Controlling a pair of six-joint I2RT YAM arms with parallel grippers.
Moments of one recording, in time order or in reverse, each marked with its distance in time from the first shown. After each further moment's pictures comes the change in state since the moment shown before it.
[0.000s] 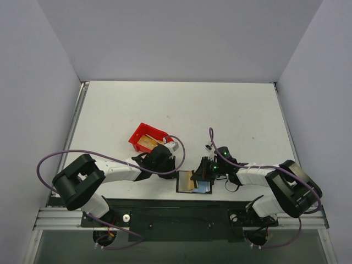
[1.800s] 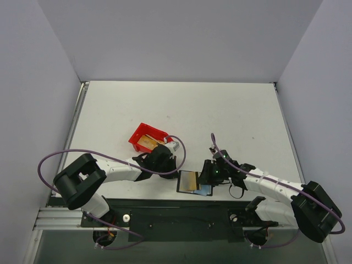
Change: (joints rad) left arm -0.002 0.010 0.001 0.027 0.002 0.000; right arm 0.113 -0.263 0.054 -0.422 0.279 0.003
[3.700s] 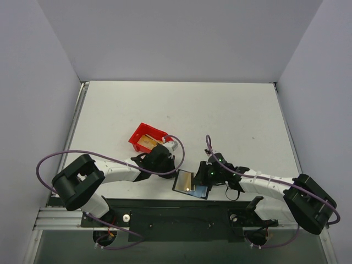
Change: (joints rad) left arm 0.007 -0.017 -0.015 0.003 -0.023 0.014; right arm 0.085 0.076 -0.024 0.156 0.022 0.066
